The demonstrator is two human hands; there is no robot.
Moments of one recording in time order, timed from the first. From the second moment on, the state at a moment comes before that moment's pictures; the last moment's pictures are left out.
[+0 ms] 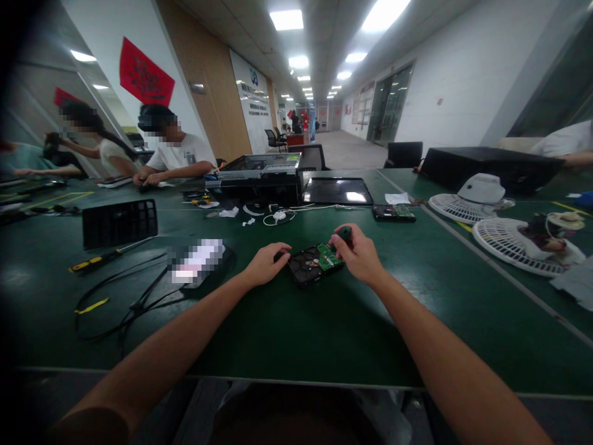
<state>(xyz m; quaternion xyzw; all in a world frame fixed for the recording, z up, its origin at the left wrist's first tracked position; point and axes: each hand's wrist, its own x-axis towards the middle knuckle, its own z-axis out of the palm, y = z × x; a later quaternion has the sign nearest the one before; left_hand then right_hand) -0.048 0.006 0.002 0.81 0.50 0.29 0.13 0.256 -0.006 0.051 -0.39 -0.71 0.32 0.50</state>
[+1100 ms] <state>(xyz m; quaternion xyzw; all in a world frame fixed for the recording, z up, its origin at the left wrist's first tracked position) -0.050 0.008 -0.002 0.81 0.50 0.29 0.12 0.237 -0.013 0.045 -0.40 -0.70 0.33 0.50</state>
